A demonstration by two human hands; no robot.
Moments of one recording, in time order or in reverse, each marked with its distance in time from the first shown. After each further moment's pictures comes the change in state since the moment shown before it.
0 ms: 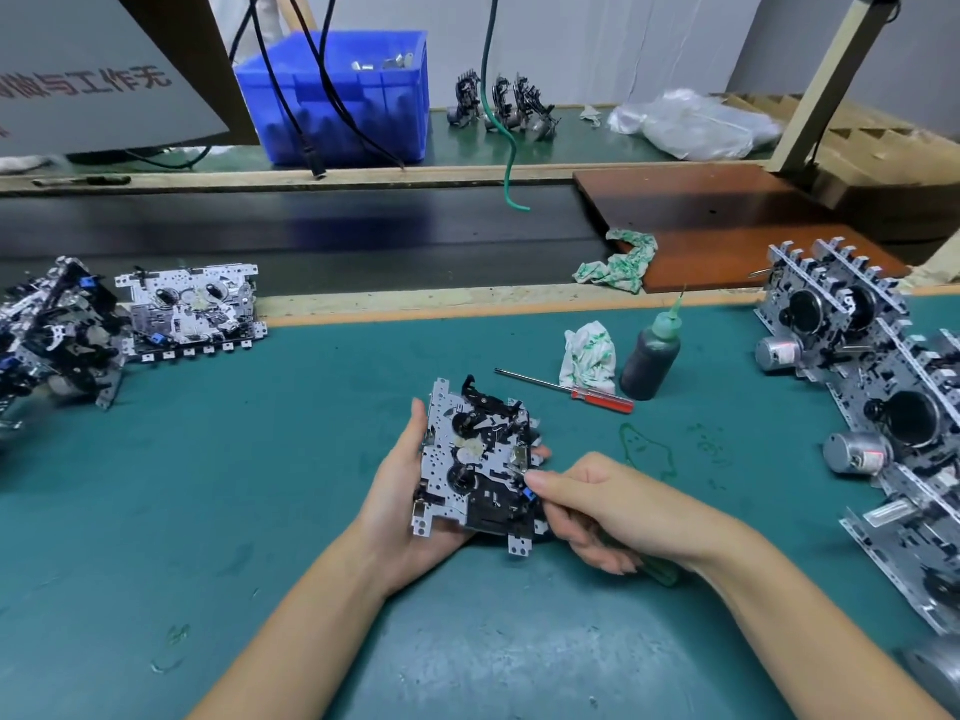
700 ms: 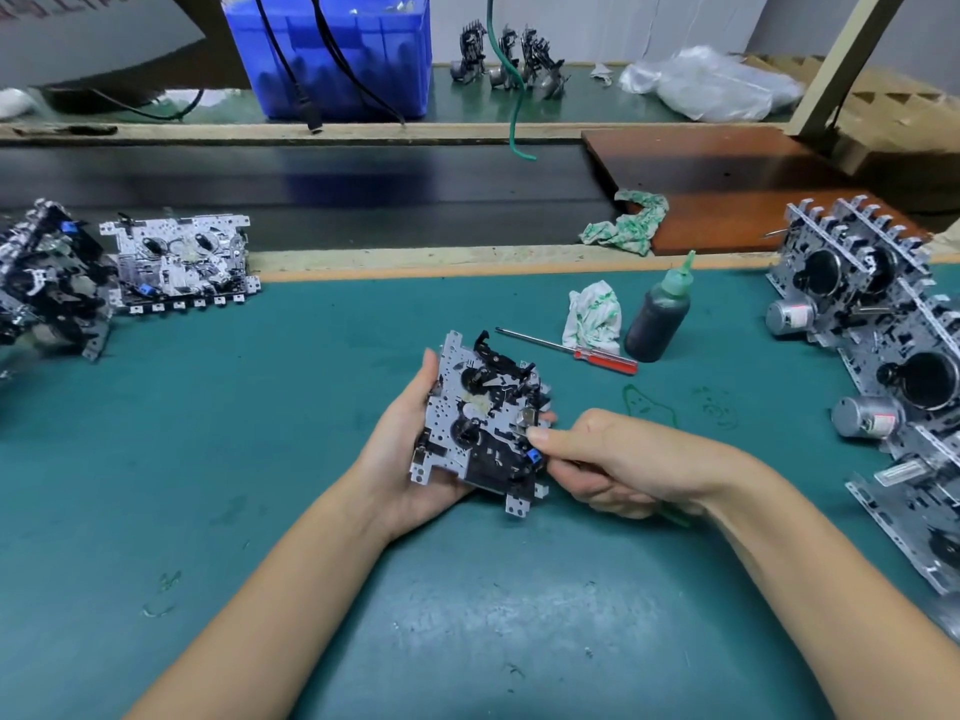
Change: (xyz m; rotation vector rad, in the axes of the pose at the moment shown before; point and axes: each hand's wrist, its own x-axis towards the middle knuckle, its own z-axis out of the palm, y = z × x) left_hand 0.002 0.003 0.000 0.065 0.053 -0.026; right_hand 0.005 0.003 -0.011 -0.020 -0.127 0.057
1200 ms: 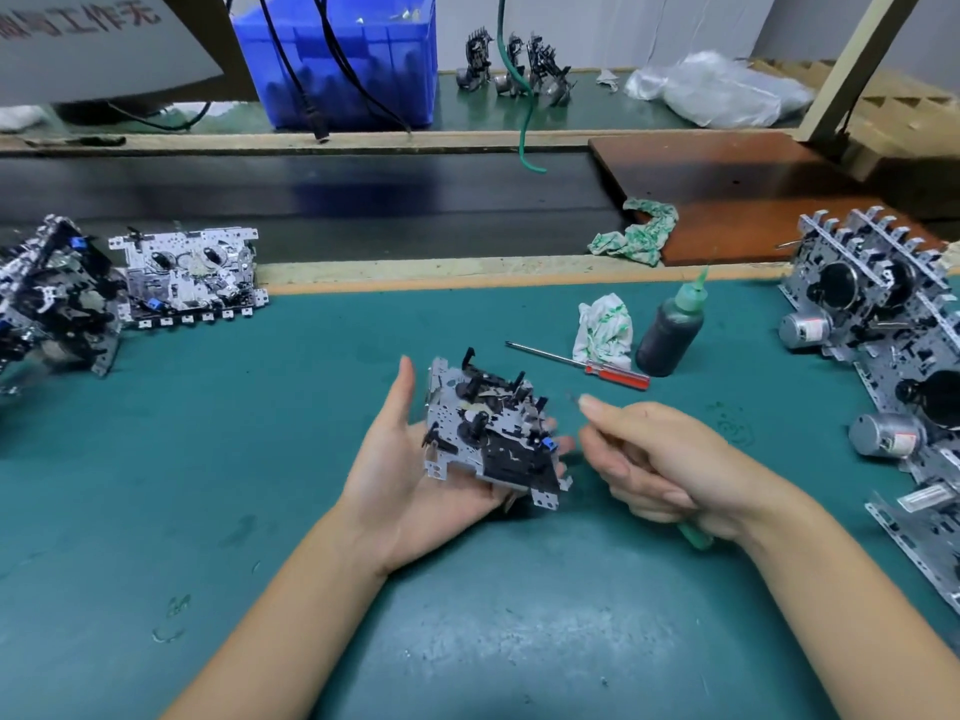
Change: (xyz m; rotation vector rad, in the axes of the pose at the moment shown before) left_hand -0.009 0.002 0.000 -0.240 -0.148 0.013; right_hand -0.007 0.004 -0.007 0.359 0.140 -0.195
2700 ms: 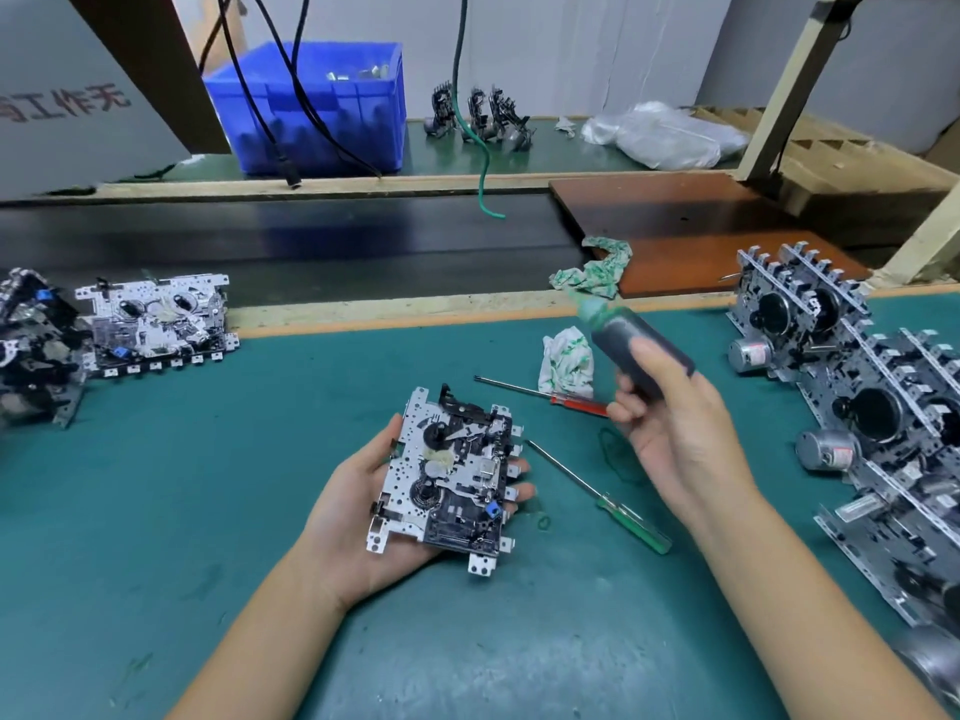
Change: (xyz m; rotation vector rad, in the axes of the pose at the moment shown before) left_hand -0.001 0.009 -0.014 0.084 -0.083 -0.126; right_hand 0.012 -0.008 -0.017 0.624 0.655 -0.492
